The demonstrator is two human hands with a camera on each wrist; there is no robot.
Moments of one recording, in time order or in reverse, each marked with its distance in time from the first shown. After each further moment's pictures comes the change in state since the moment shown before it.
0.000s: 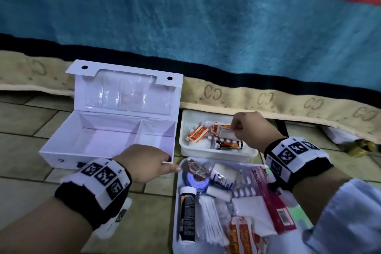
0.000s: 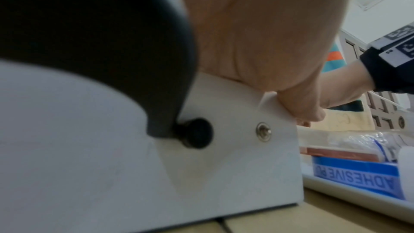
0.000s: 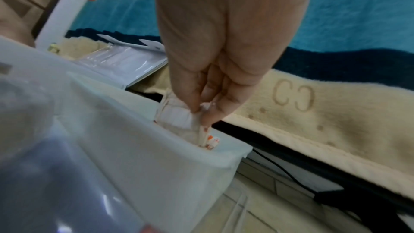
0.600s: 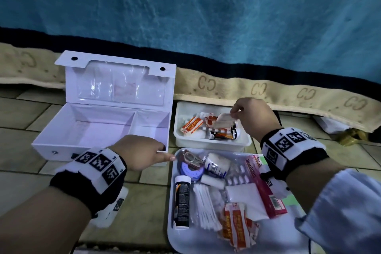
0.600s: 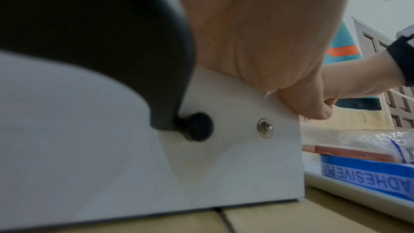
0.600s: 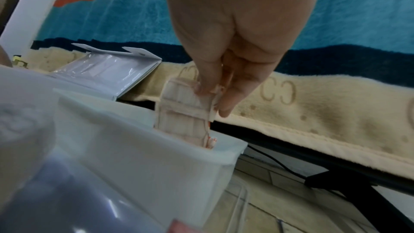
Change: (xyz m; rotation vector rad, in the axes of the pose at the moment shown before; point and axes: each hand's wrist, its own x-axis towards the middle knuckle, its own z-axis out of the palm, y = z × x) left_hand -0.002 0.003 -0.003 -0.060 -0.017 -0.047; right_hand -0.006 0.009 -0.002 0.113 0.210 0.065
